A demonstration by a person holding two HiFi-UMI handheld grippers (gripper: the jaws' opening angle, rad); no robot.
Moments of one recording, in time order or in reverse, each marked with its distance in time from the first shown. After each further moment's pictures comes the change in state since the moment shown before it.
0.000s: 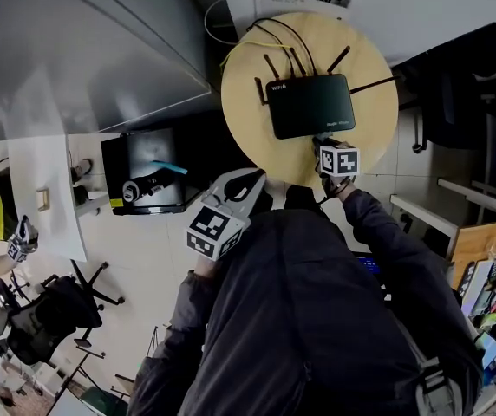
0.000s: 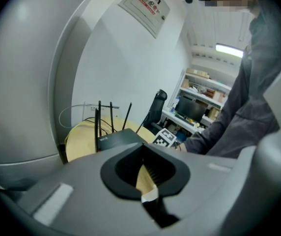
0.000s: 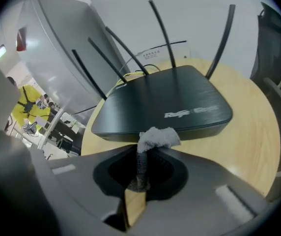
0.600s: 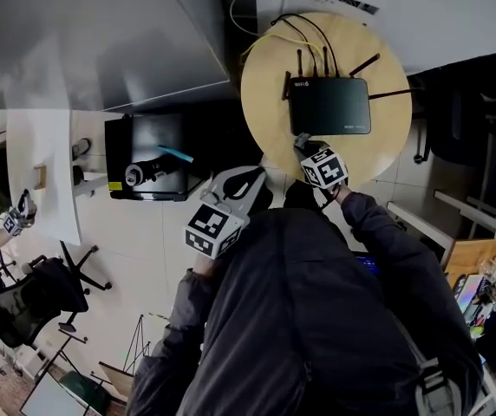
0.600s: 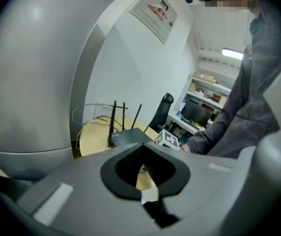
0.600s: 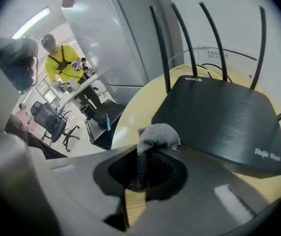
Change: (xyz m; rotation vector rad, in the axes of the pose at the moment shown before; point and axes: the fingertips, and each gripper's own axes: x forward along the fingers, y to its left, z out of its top) left arm -0.038 0.026 -0.016 -0.063 -0.036 0.062; right arm 0.023 0.119 -0.014 -0.483 0.126 0.207
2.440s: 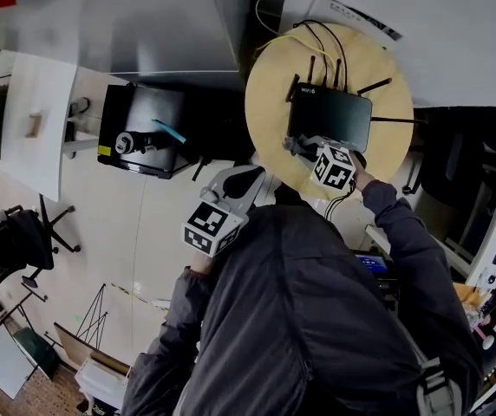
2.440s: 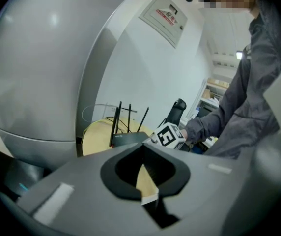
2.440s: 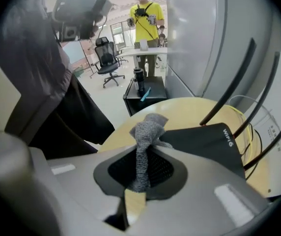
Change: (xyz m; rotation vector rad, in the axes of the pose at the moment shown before) left arm 0.022 -0.023 0.000 -0.110 -0.066 0.148; right arm -0.040 -0.004 0.001 -0.919 0.224 0.262
